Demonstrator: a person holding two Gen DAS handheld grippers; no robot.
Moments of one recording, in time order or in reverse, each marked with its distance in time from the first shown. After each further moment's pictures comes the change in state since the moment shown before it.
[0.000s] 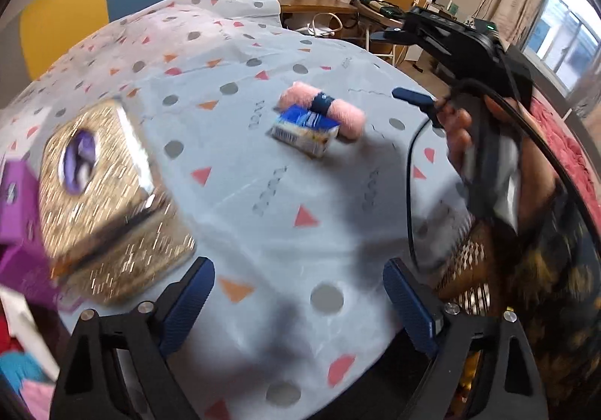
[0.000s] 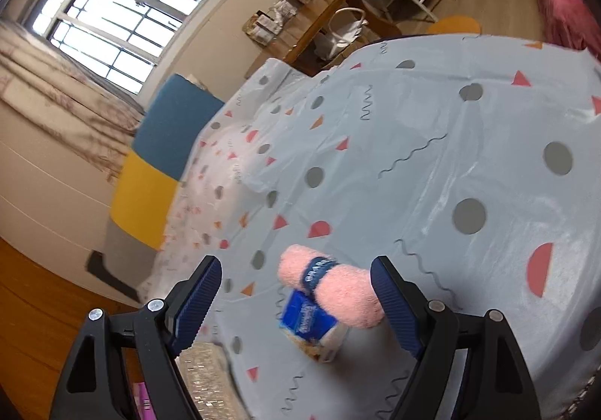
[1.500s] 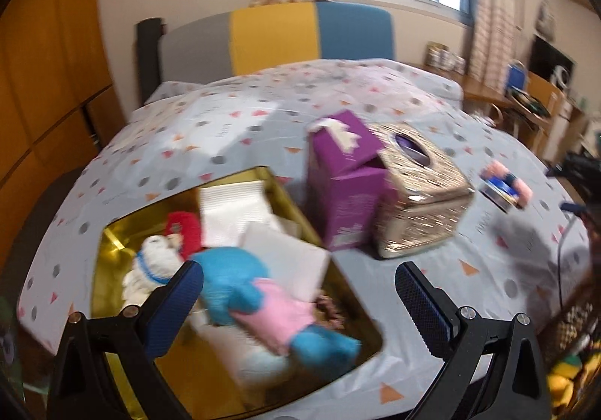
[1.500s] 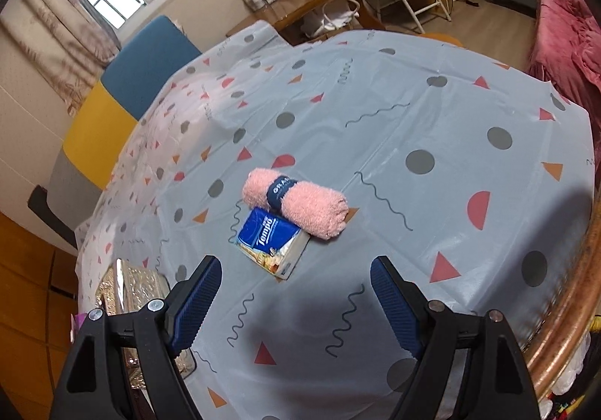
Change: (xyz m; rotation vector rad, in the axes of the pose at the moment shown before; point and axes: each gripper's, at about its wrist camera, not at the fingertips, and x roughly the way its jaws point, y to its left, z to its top) left arm -0.139 0.139 -0.133 -0.306 -0.286 0.510; right arm -0.022 0.031 -0.058 -0.205 0.110 -0.294
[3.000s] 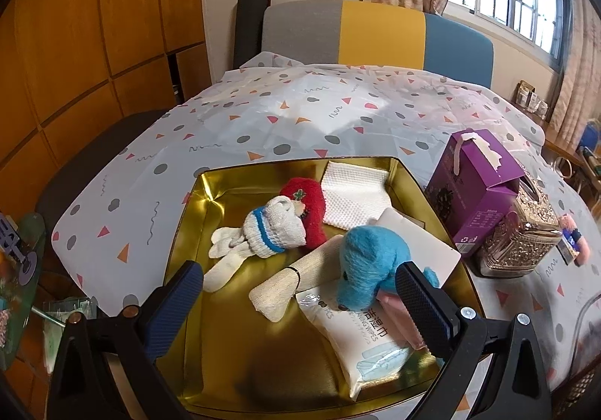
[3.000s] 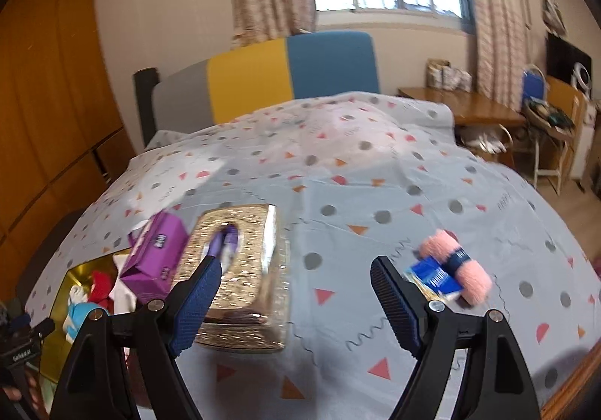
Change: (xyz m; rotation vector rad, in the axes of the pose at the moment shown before) left arm -0.001 0.103 -0.034 -0.288 0.013 0.245; right arm -0.043 0.171 -0.098 -0.656 -0.190 0.184
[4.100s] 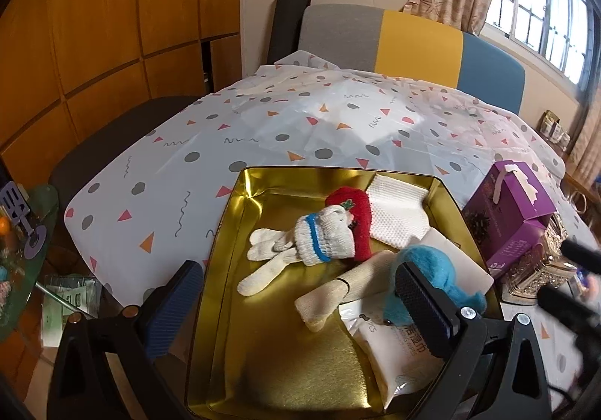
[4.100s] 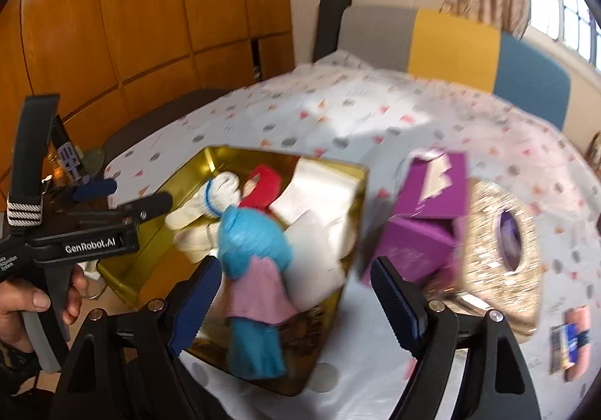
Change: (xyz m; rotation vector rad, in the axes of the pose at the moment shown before) left arm 0.005 0.042 0.005 -0.116 -0.003 0.052; right arm 0.021 0.219 -0.071 -0.521 0.185 0.426
